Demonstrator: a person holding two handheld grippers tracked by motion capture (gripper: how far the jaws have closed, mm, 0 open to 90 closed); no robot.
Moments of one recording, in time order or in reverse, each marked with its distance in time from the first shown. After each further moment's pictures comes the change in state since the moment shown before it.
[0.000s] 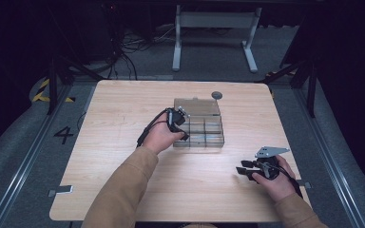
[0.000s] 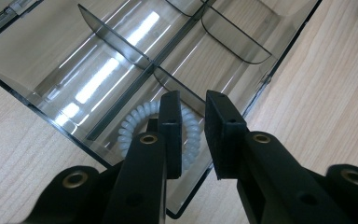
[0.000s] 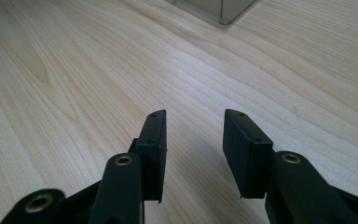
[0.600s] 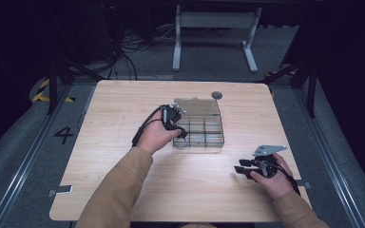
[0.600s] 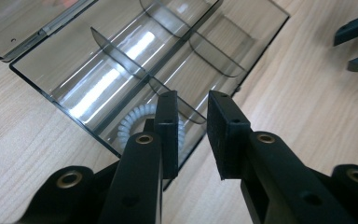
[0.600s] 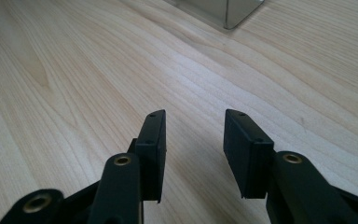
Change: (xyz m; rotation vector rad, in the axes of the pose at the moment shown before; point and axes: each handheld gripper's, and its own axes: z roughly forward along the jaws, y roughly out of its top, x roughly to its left) left arm -0.008 -0.004 -0.034 -0.080 -0.018 -0.014; right arm -0.001 0.005 0.006 0.009 0.014 -0.009
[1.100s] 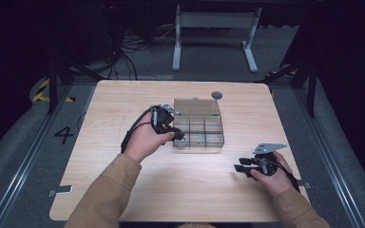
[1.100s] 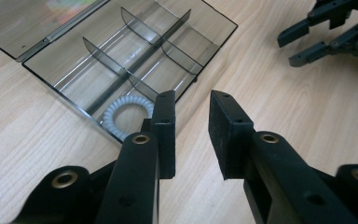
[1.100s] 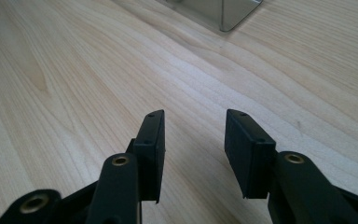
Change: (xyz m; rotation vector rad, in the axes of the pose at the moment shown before) left arm -0.022 -0.017 -0.046 -0.071 -0.025 0.018; right arm -0.006 0.003 0.001 -0.002 0.013 0.016
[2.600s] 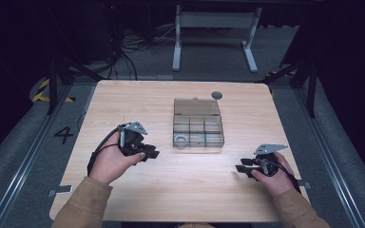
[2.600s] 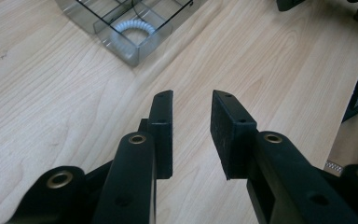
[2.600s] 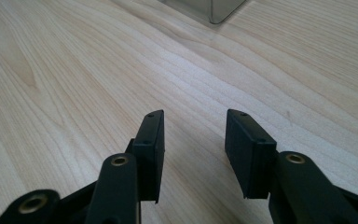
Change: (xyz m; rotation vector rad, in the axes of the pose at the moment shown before) left arm -0.005 -0.082 -0.053 -0.004 0.020 -0.022; right arm -0.001 -0.004 -0.001 0.011 -0.024 0.009
